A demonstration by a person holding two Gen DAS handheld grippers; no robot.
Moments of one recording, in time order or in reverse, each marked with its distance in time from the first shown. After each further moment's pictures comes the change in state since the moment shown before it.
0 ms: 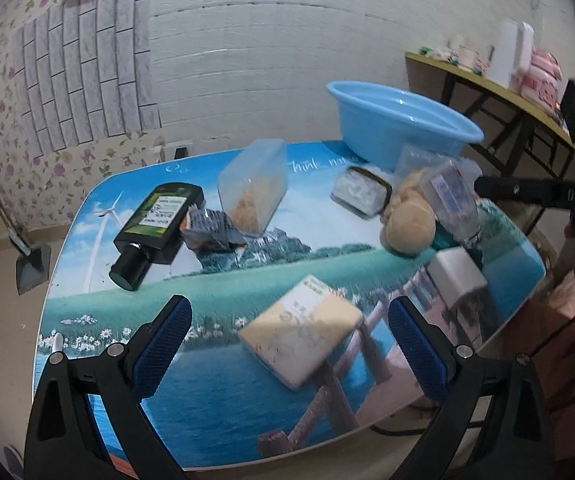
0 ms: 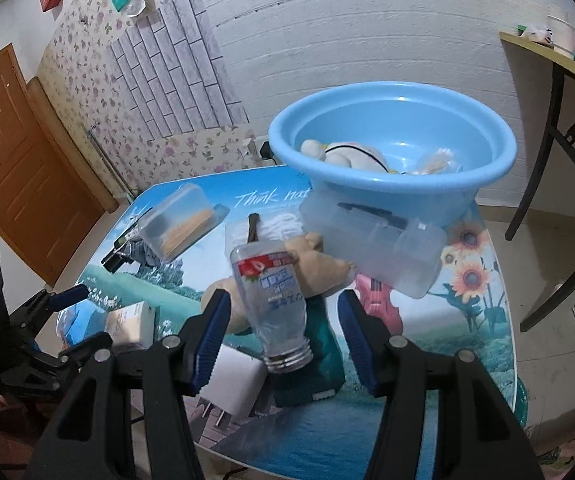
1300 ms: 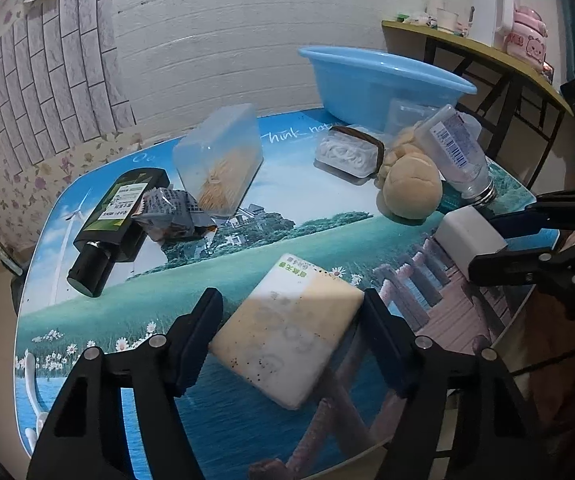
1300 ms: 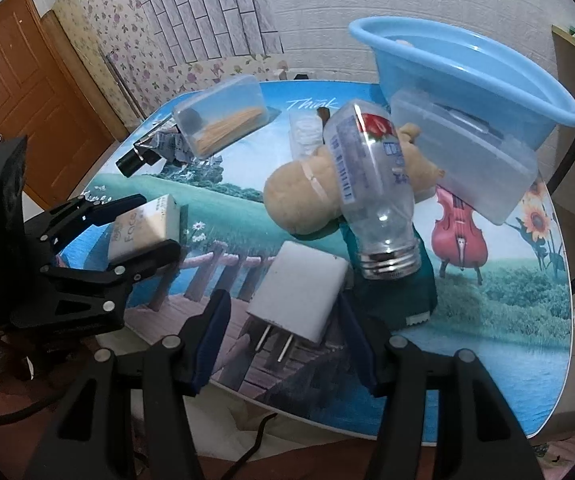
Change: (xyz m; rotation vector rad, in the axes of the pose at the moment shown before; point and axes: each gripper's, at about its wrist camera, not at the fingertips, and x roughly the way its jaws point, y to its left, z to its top) left arm 0.033 -0.007 -0.006 0.095 0.050 -0.031; right arm 0.036 0.052 -0.047 -0.123 0.221 0.009
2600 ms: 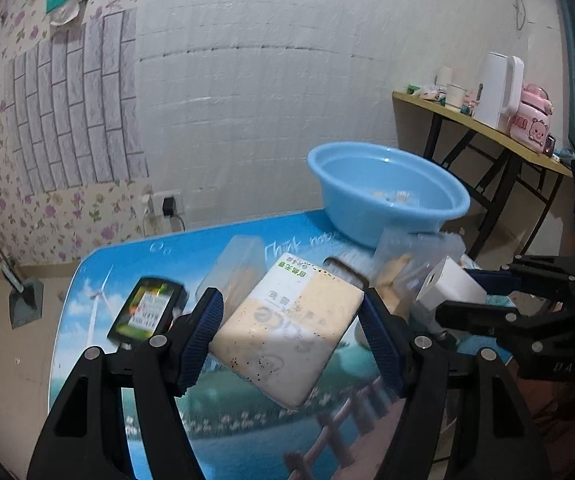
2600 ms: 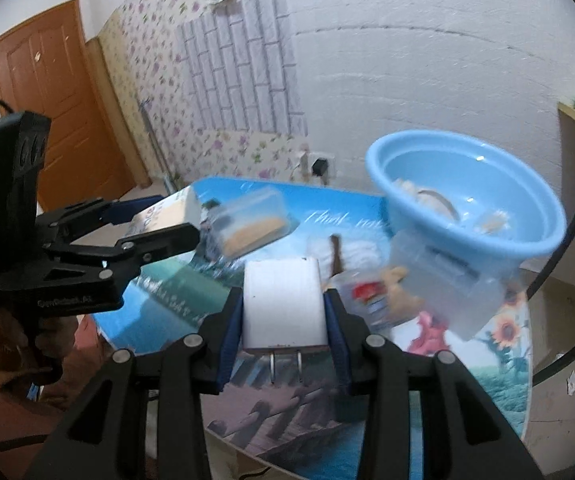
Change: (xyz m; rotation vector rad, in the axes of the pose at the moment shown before) left arm -0.047 -0.003 0.077 -0.075 -0.184 -0.001; right arm -0.055 0.005 0.037 -0.099 -0.287 0.028
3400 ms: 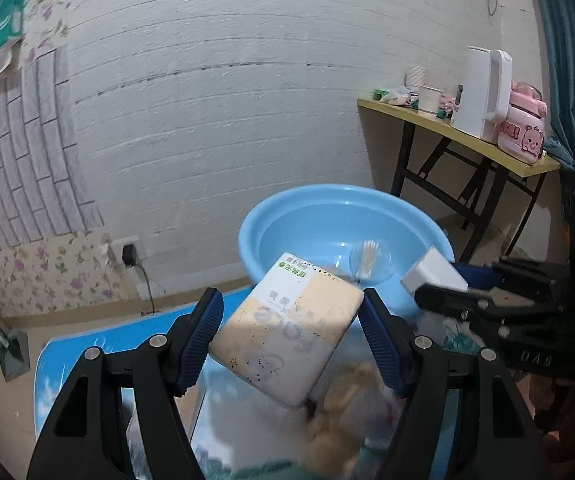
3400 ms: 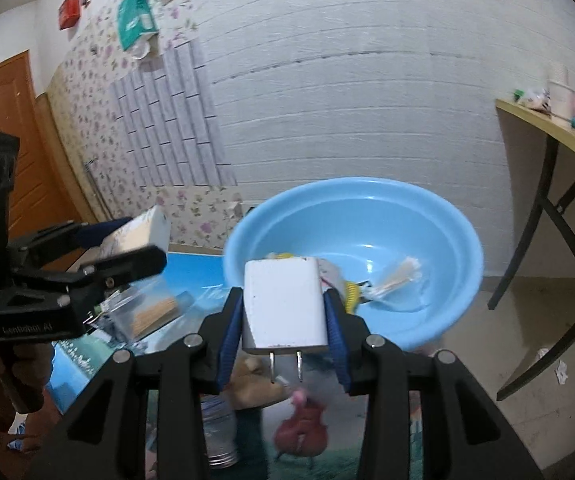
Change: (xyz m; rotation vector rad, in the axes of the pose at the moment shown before) left arm 0.070 -0.066 0.097 0.104 -0.019 -0.071; right arm -0.003 -0.111 0.045 0.144 -0.131 -0.132
